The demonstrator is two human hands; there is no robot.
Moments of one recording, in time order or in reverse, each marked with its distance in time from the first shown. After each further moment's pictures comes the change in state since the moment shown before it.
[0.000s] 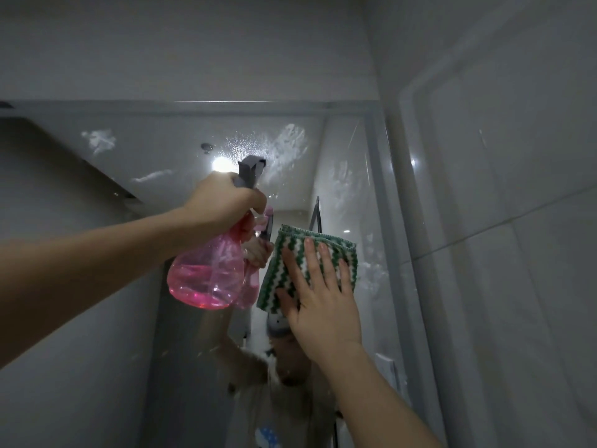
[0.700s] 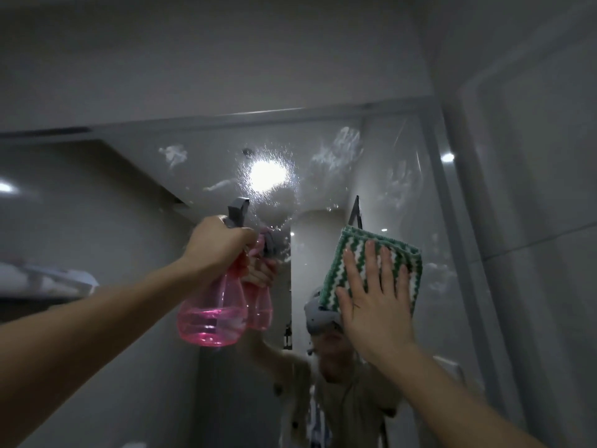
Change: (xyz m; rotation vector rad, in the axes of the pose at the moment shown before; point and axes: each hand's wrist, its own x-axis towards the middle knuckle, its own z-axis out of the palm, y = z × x) left_hand -0.032 -0.057 -0.070 0.099 0.231 -0.119; right_hand -0.001 -0.025 0.003 0.028 0.053 0.108
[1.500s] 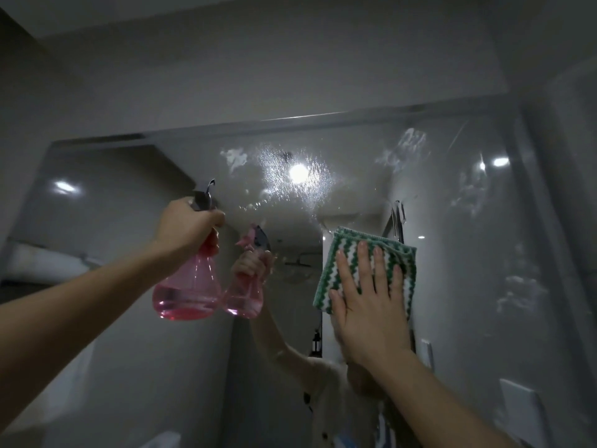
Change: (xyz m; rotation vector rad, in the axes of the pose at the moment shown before) left_hand 0.037 -0.035 -0.109 -0.045 0.162 0.004; right_hand 0.014 -0.093 0.021 0.036 0.064 -0.096
